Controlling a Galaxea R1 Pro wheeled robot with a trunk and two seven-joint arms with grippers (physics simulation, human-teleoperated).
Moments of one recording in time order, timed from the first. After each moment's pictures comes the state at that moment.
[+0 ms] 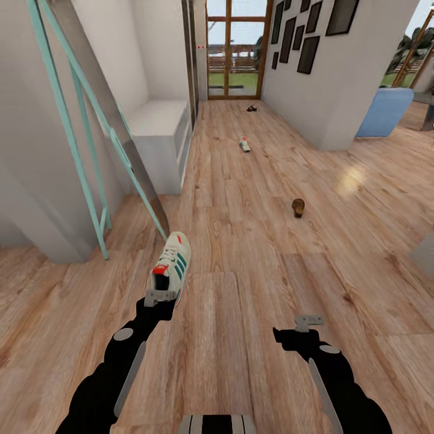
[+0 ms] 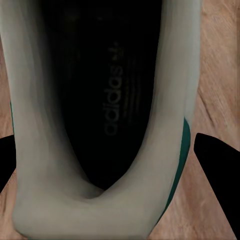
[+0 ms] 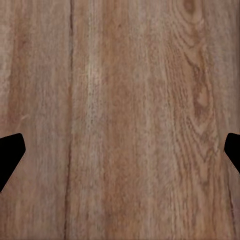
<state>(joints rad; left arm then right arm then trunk) -0.36 -0.06 -0.09 -1.35 0.00 0.39 0.00 -0.27 0.00 0.00 -1.36 0.00 0.63 0.01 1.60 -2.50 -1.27</state>
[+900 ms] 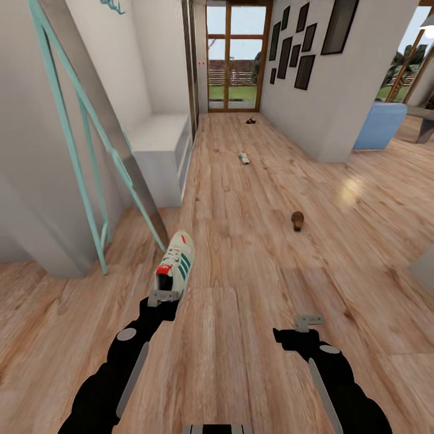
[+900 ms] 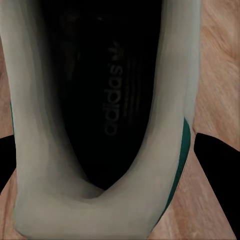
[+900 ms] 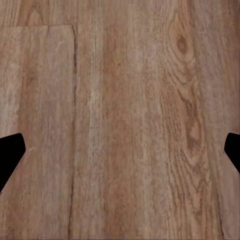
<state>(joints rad) -0.36 -0.06 -0.12 -1.35 0.00 0.39 0.00 -0.27 0.00 0.00 -1.36 0.00 0.63 0.01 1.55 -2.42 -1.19</state>
